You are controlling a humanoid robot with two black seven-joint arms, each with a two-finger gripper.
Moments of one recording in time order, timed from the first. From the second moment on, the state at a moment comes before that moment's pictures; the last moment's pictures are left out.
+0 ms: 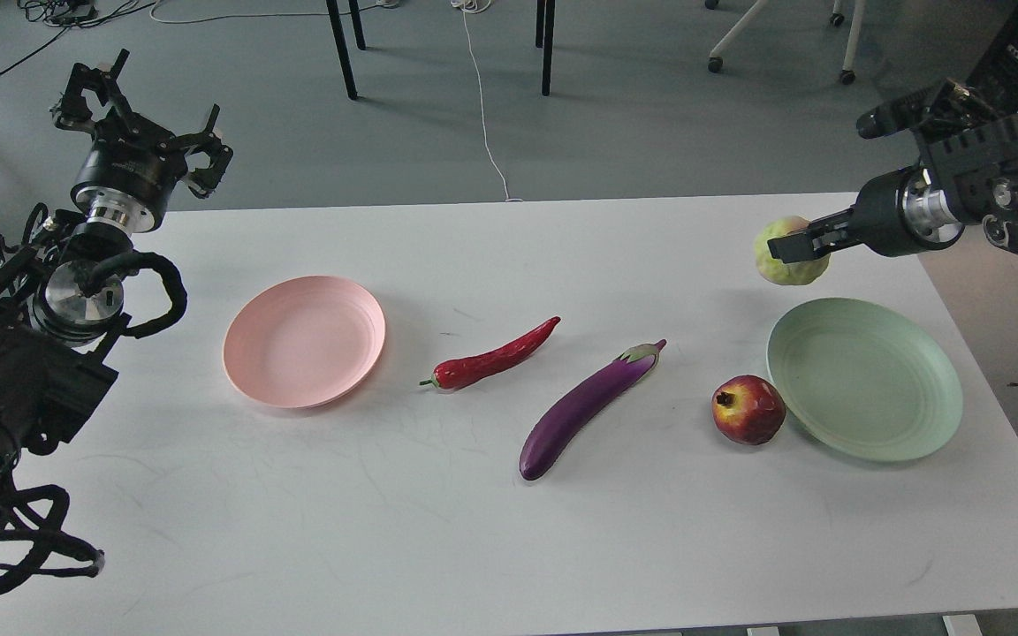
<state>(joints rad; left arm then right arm) -0.82 0.30 -0.96 -0.46 -0.14 -0.48 -0.24 1.60 -0.63 -0.84 0.91 -1.05 0.30 0.37</state>
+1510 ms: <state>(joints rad) -0.82 0.30 -0.96 -0.41 -0.14 -0.49 -0.30 1.67 -0.64 -0.85 1.29 -1.19 0.26 0.38</state>
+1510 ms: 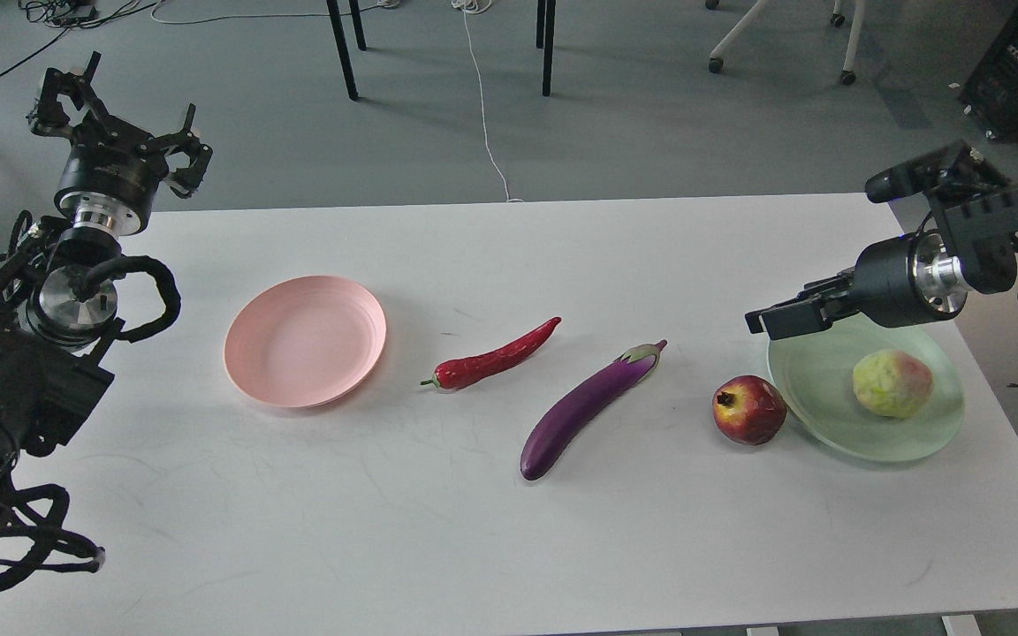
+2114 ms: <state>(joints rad) -0.82 0.31 -0.96 -0.41 -0.14 -0.49 -0.30 1.59 -0.47 -0.93 1.19 -1.20 0.23 0.39</state>
